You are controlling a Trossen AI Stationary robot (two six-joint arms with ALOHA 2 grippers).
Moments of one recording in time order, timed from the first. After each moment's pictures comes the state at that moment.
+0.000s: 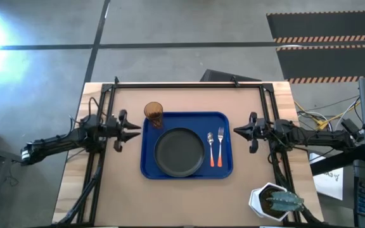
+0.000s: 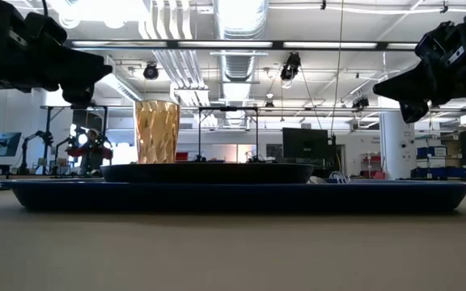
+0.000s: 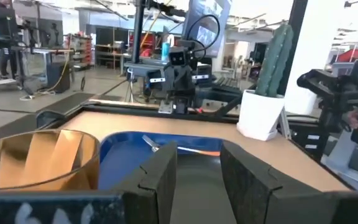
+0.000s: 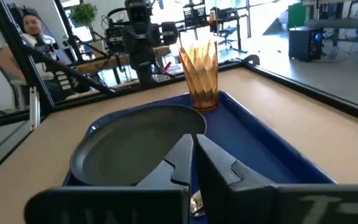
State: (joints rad) left arm 0.31 0.15 0.00 0.17 0.33 -0.12; right arm -0.09 0.15 0.01 0.05 0.03 0.19
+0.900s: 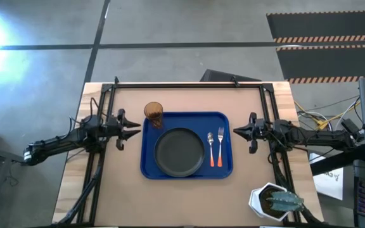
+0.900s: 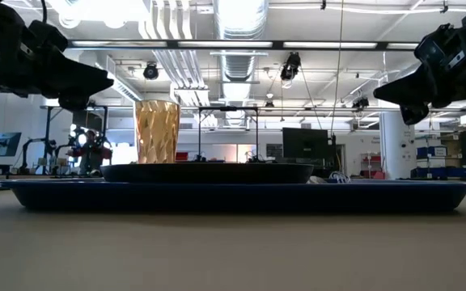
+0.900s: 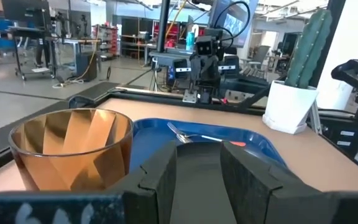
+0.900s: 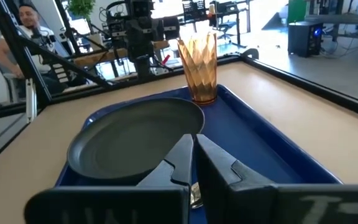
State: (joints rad) left arm 0.31 0.08 0.00 0.05 0.23 -0.10; right arm -0.09 0.15 0.01 0.02 0.03 0.18
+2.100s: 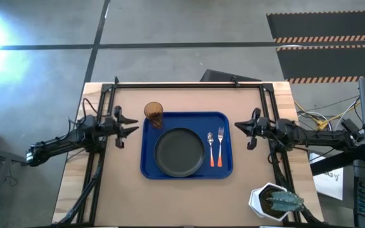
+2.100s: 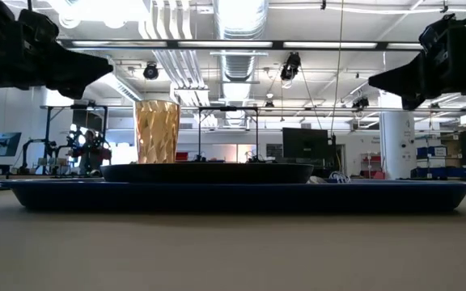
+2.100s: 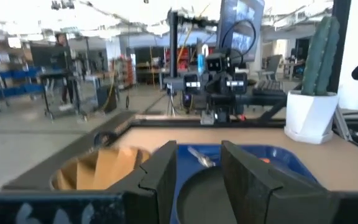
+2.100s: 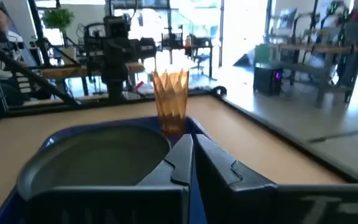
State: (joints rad) left arm 0.31 0.01 0.00 0.10 0.17 0.03; right arm -0.09 0.15 0.01 0.14 0.14 0.01
